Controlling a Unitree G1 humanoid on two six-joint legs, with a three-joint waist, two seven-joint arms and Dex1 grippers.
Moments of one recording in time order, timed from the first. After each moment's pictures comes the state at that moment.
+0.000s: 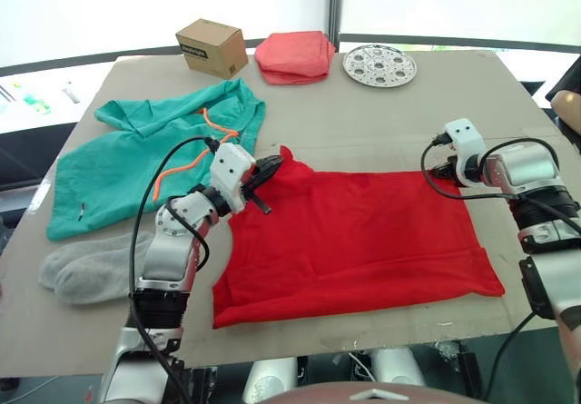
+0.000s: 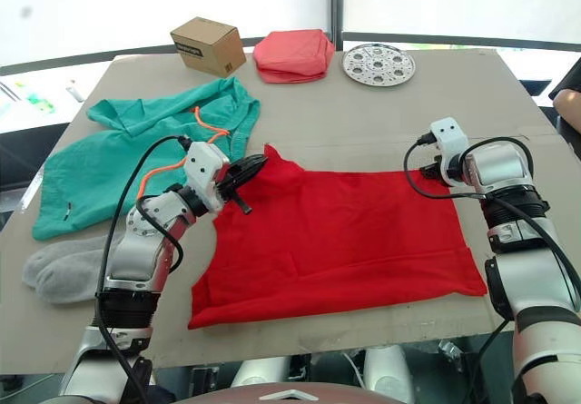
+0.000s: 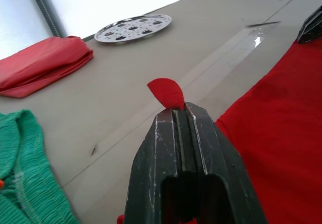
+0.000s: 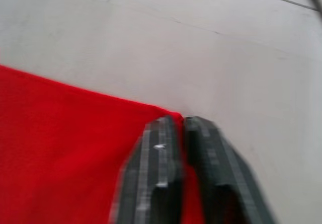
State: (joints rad) left arm -0.33 0.46 0.05 0.01 -0.20 0.08 -0.70; right arm -0.90 -0.61 0.19 0.58 0.12 0.95 0.58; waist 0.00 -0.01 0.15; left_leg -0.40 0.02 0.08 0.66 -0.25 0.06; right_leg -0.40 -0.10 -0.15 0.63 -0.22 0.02
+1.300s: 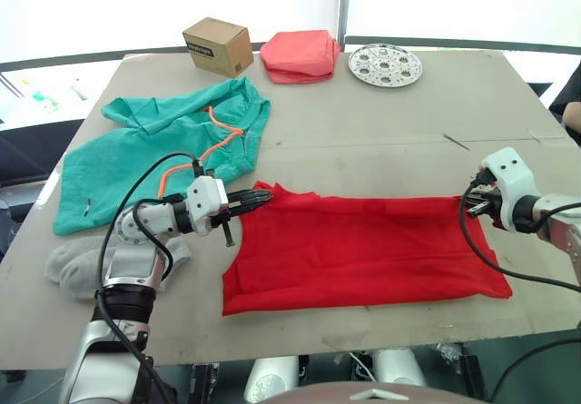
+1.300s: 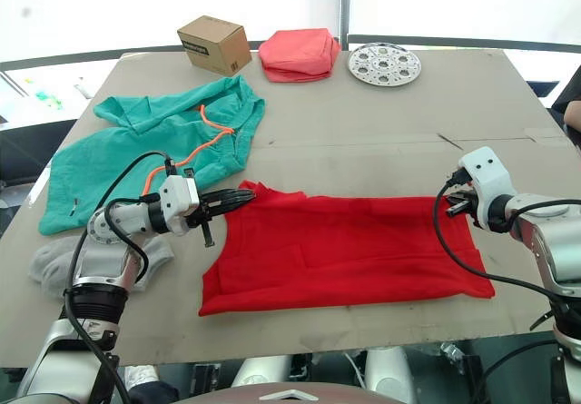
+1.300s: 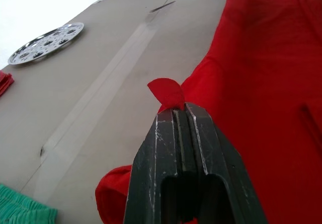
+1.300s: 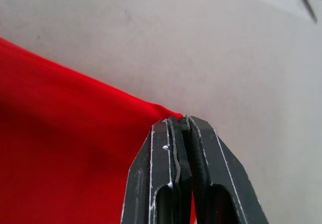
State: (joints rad) left arm -0.34 0.62 0.04 0.36 -0.31 -0.40 -1.24; right arm -0.30 -0.79 -0.13 -0.39 0.29 1.24 0.56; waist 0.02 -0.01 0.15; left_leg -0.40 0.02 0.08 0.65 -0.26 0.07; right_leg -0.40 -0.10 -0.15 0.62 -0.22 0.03
